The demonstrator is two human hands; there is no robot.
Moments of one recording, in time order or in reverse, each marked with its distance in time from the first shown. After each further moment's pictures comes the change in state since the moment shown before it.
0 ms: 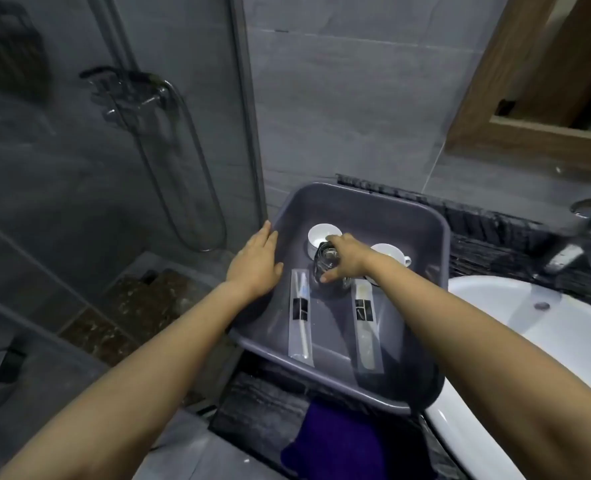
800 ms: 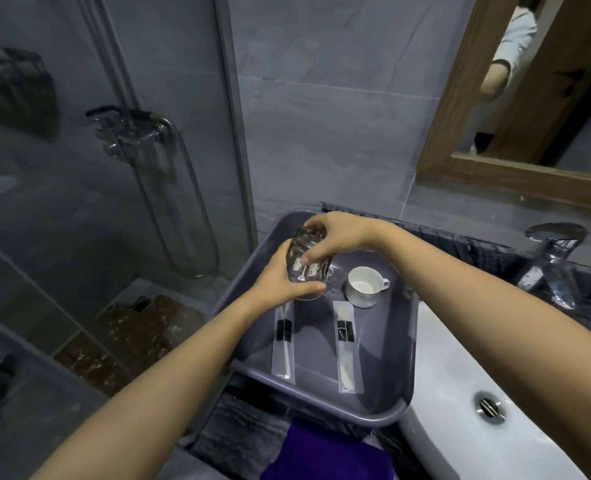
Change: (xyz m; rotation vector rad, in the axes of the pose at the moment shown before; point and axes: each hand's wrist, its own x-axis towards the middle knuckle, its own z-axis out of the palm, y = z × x) left_hand -0.002 0.060 -0.009 -0.737 0.007 0.072; right_hand -0.071 -0.038 -0.102 0.129 0.034 -0.270
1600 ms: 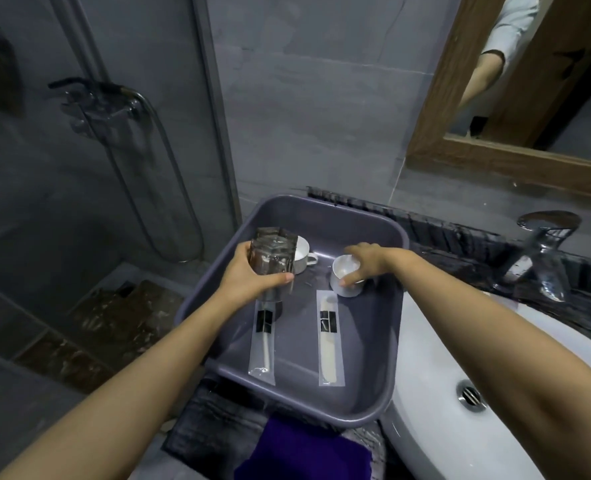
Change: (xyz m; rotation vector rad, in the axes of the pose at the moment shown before) left_hand 0.002 -0.026 0.009 -0.177 0.219 -0.204; right_hand 0.015 0.141 0.035 -0.314 -0.189 0.402
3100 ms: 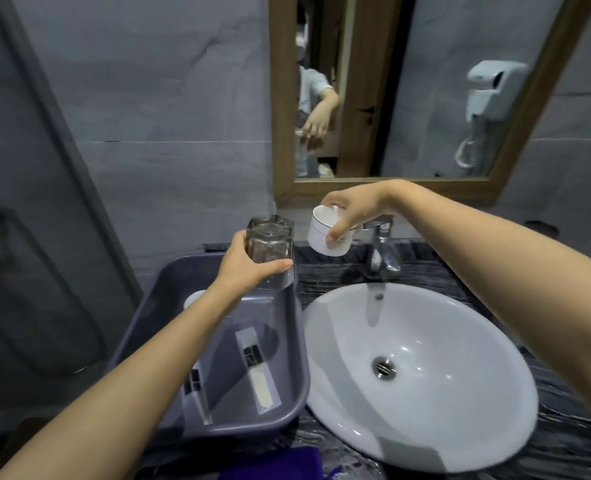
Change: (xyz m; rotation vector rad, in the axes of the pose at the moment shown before) left_hand -0.036 0.141 0.080 -0.069 -0.330 0.314; right_hand -0.224 0.060 -0.113 0.301 0.270 0.078
